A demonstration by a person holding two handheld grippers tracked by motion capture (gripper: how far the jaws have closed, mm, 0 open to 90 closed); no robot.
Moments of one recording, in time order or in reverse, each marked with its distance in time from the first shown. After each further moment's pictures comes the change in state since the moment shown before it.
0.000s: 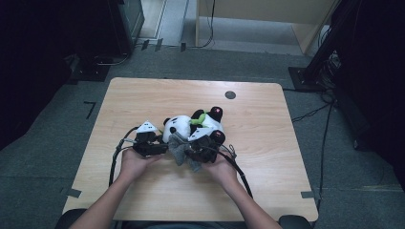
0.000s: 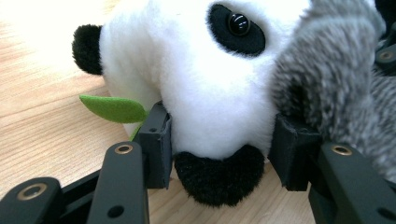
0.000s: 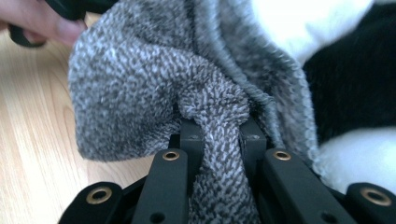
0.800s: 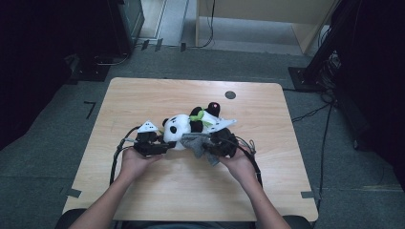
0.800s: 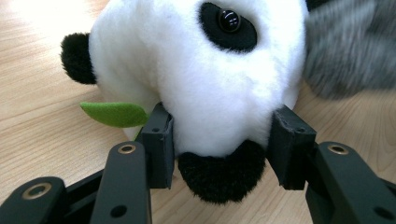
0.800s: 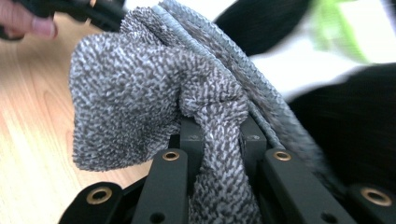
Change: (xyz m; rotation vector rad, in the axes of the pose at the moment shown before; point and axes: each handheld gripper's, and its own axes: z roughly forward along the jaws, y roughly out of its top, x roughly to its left) left arm -0.002 0.002 0.001 0.009 0.000 0.009; right arm -0.033 -0.005 -0.057 -0.010 -0.073 0.056
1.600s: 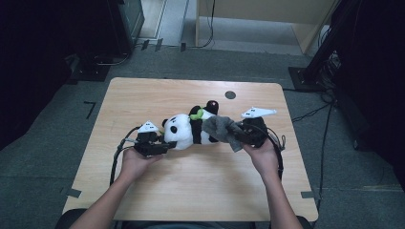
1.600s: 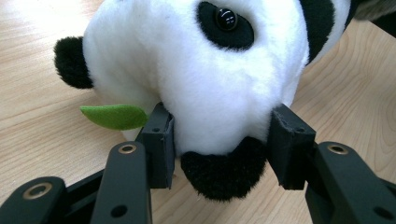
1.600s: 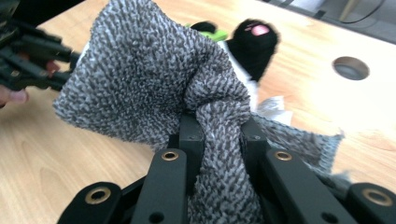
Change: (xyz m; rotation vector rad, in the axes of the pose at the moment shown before) left arm -0.001 0.000 0.001 -0.005 -0.005 -0.004; right arm -0.052 -0.010 -0.066 -0.182 -0.100 0.150
